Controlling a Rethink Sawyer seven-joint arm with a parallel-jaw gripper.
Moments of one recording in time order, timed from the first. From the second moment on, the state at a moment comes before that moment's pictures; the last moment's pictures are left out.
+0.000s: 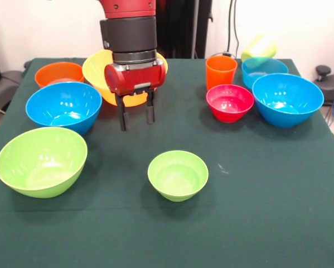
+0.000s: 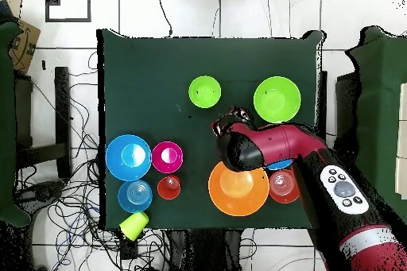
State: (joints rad) arm -0.74 -0.62 0.51 1.77 -0.78 0.23 1.37
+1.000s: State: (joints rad) arm -0.74 -0.62 0.51 1.76 -0.78 0.30 1.37
